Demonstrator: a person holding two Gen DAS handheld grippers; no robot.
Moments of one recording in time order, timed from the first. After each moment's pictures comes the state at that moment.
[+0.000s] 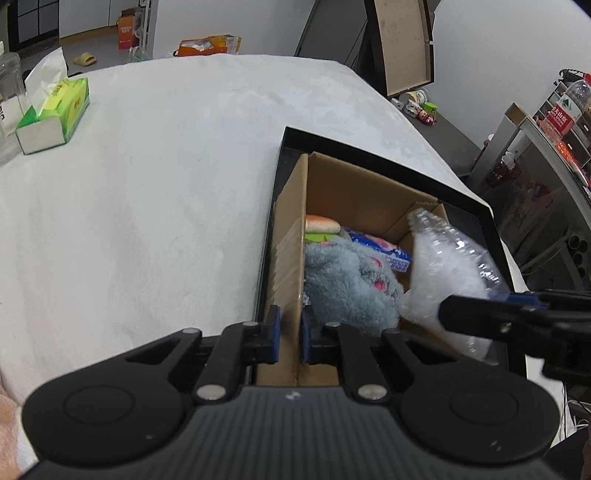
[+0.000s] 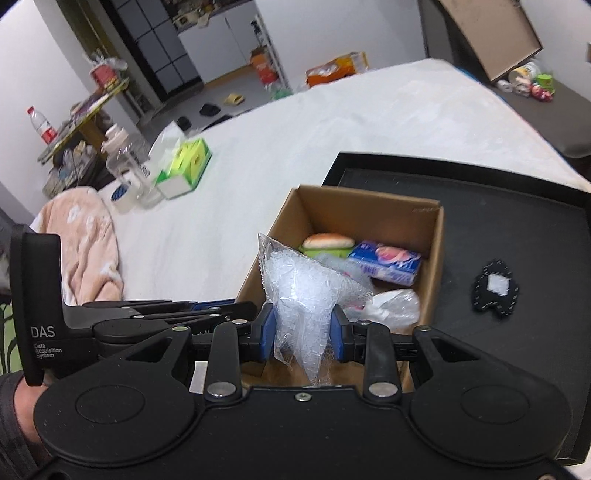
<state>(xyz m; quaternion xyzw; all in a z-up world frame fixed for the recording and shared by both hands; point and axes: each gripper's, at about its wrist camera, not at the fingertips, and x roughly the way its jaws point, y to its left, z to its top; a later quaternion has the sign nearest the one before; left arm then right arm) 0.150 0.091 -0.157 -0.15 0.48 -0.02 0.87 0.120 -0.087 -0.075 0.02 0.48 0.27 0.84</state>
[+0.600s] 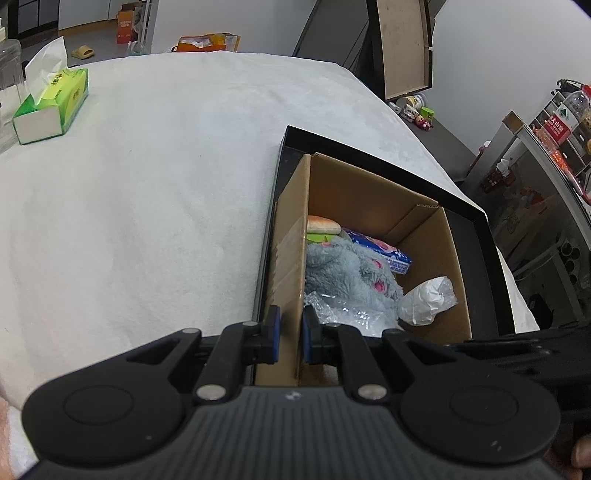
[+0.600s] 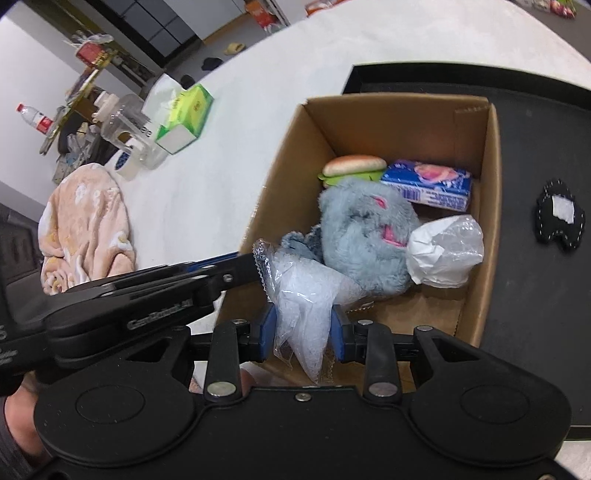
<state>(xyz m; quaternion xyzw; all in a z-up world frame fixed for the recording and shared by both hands) 0.148 0.099 -0.163 -0.17 0.47 -0.03 0.86 0.135 -0.074 -0.126 0.07 0.58 0.29 0.76</state>
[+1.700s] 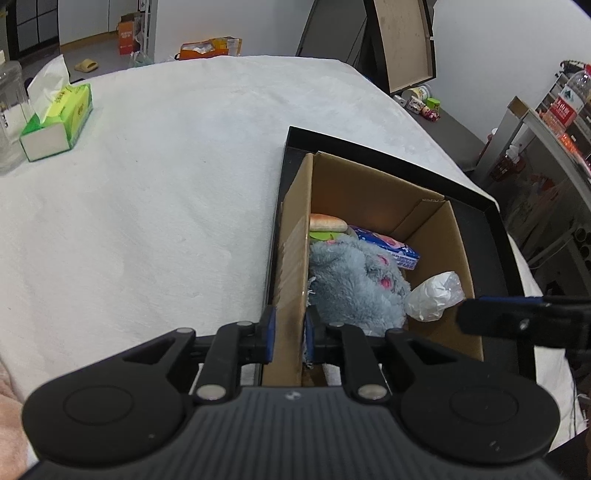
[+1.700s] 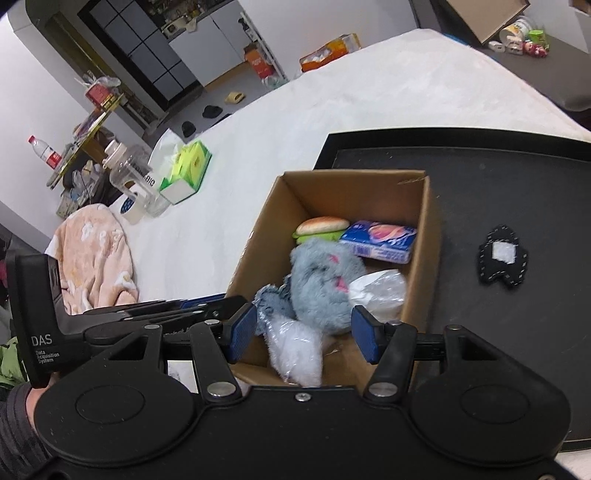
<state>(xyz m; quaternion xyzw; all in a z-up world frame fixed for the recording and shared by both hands) 0.149 0.089 -0.156 -0.14 0.48 -0.01 0.87 0.132 -0.122 -0.085 0.08 0.50 0.28 0.82</state>
